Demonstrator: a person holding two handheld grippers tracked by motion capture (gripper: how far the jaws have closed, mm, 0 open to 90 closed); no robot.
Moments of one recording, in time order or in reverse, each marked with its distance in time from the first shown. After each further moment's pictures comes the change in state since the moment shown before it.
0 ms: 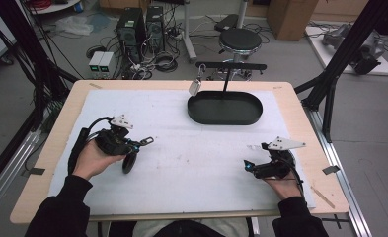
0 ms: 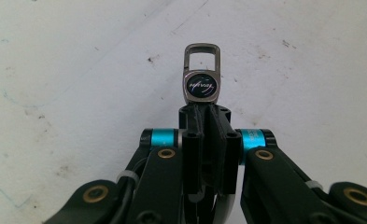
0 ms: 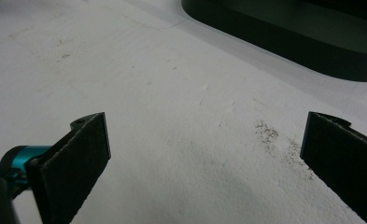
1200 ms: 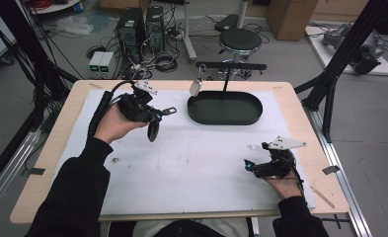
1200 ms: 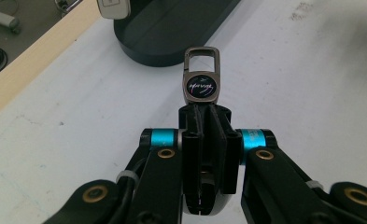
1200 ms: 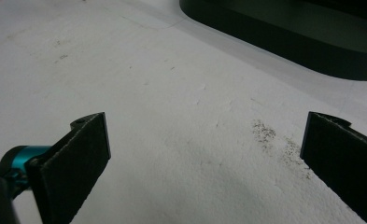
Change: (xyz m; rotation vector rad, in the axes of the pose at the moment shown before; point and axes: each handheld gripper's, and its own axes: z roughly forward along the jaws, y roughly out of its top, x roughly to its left) left arm 0.000 0.111 -0.009 -0.081 -0.022 0.101; right arm -0.002 0.000 0.000 0.001 -0.004 0.007
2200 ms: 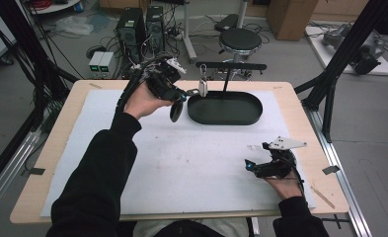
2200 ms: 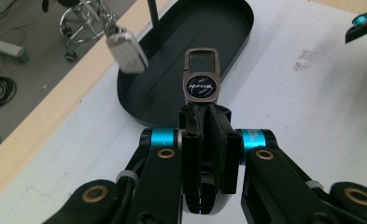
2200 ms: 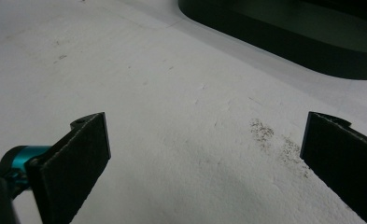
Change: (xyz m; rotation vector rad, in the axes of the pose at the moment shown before) left arm -0.002 0.079 0.032 -0.033 0.009 0.069; right arm -0.001 -0.001 -0.001 -0.003 -0.003 0.000
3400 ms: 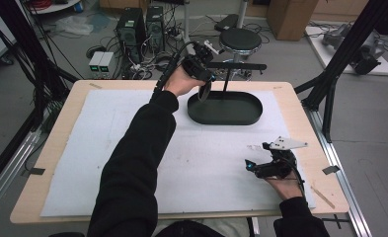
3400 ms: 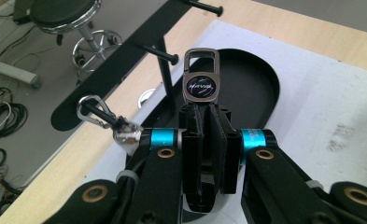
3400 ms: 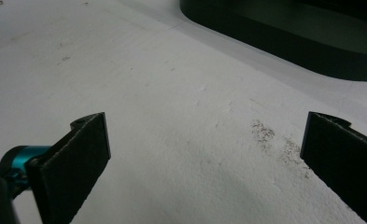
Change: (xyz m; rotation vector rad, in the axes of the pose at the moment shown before) left arm 0.014 0.074 0.074 -0.065 0.052 -0.008; right arm -0.001 0.000 -0.001 -0.009 0.007 0.002
